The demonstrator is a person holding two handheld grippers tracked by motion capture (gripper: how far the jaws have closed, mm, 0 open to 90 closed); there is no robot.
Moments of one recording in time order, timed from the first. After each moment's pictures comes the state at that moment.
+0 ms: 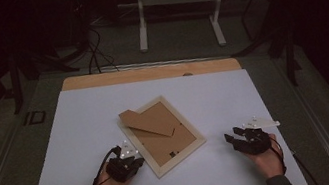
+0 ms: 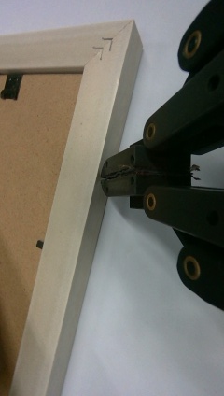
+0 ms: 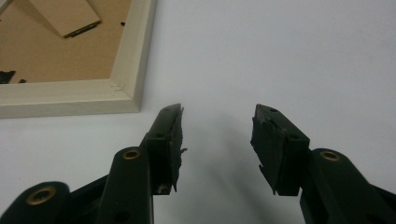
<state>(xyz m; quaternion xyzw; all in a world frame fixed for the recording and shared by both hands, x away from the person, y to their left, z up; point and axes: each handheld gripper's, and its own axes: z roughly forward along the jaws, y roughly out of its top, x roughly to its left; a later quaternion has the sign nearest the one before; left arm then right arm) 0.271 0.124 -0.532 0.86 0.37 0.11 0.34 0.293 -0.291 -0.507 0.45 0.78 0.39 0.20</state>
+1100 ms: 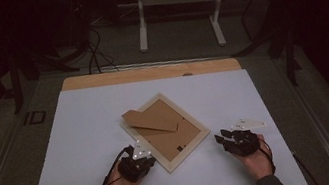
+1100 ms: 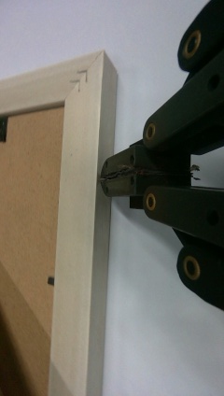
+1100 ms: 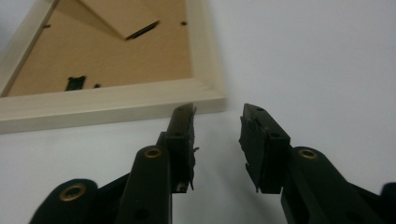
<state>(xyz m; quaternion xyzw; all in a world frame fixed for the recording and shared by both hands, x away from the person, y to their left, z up) 0.270 0.092 -0.533 0.87 0.33 0.11 0.35 0.294 -0.259 -0.509 0.42 0.79 0.40 0.19</state>
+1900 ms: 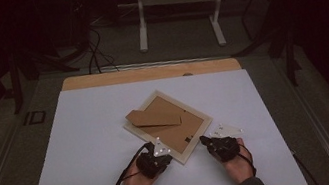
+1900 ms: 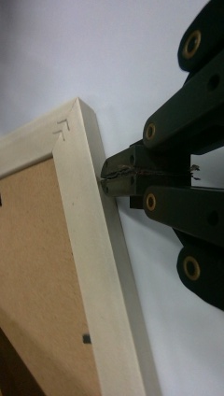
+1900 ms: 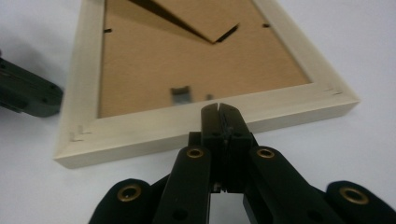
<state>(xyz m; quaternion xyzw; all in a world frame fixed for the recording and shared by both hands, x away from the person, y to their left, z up) 0.279 0.043 -0.531 0.89 0.28 0.10 0.34 0.289 -0.204 -0.519 0.39 0.81 0.39 0.21</state>
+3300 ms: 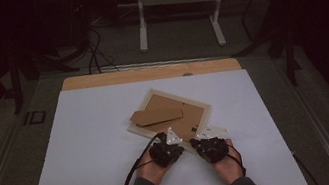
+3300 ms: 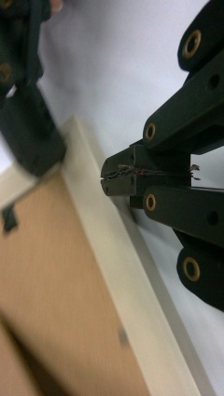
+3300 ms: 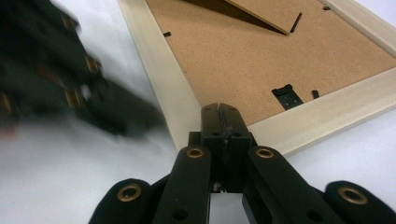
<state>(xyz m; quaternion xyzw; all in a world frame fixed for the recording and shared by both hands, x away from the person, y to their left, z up) 0.305 0.016 -0.522 0.88 0.29 0.10 0.37 0.293 -0.175 -0.524 0.38 0.82 0.38 0.19</state>
